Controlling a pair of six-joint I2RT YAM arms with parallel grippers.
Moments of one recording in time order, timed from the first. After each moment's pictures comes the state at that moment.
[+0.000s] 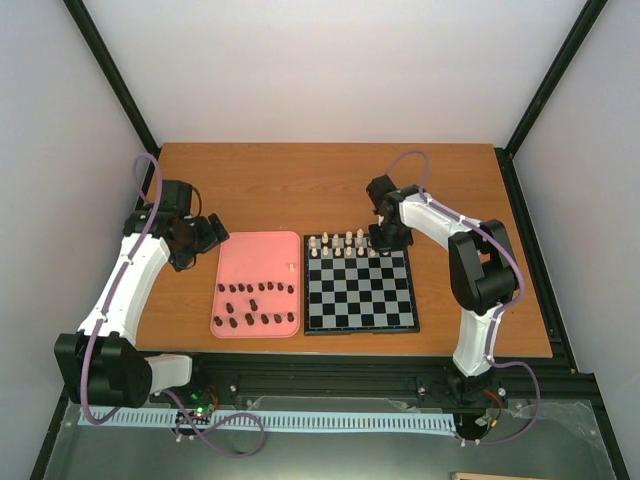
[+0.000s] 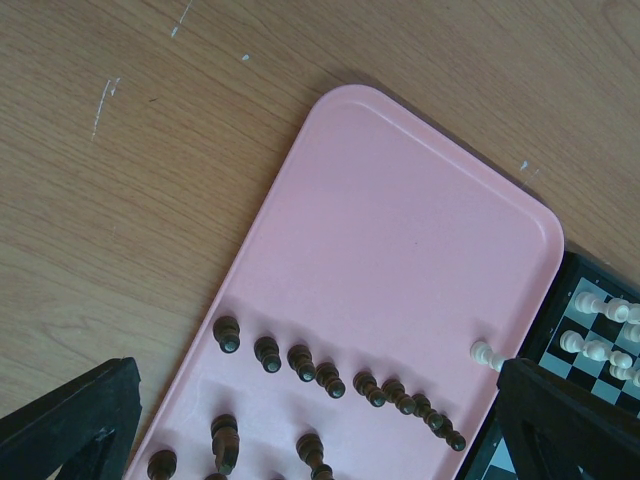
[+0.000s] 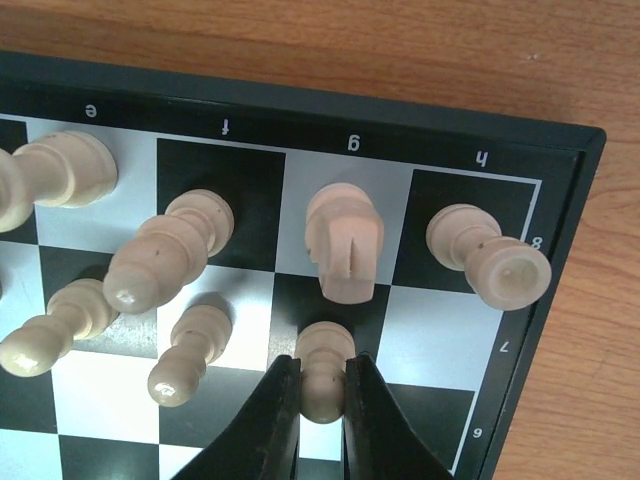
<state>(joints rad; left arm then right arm) -0.04 1.24 1.12 -1.01 0.05 -0.66 0.43 1.92 1.40 -0.91 0.04 0.28</state>
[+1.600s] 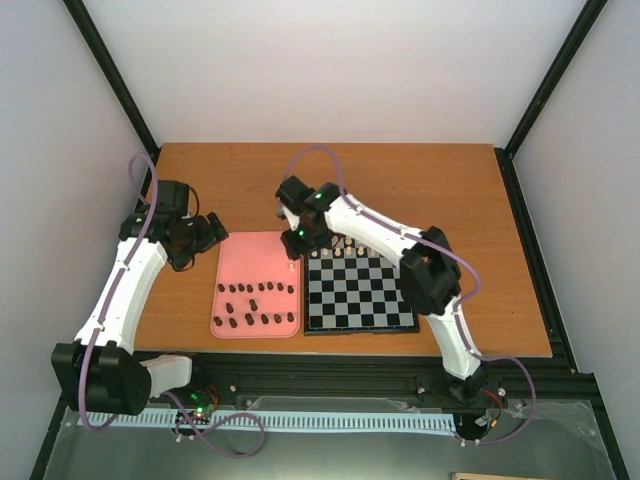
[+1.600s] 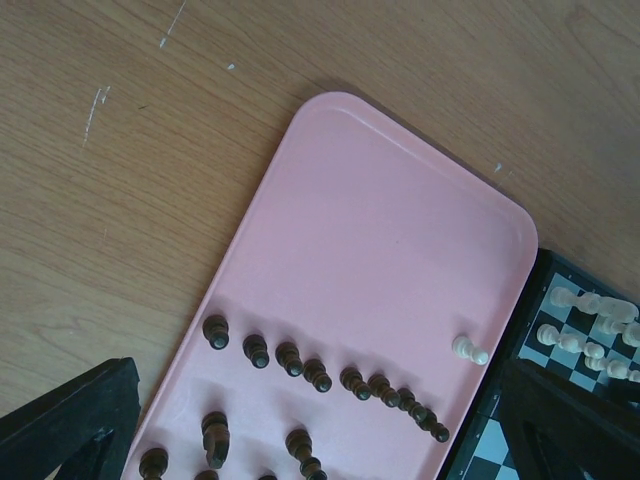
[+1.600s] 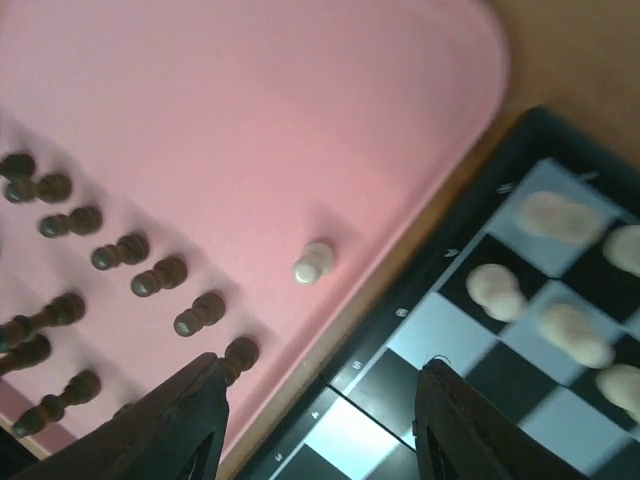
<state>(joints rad) -0.04 1.21 1.12 -1.01 0.06 -0.66 0.81 2.12 1.95 -1.05 -0.14 0.25</state>
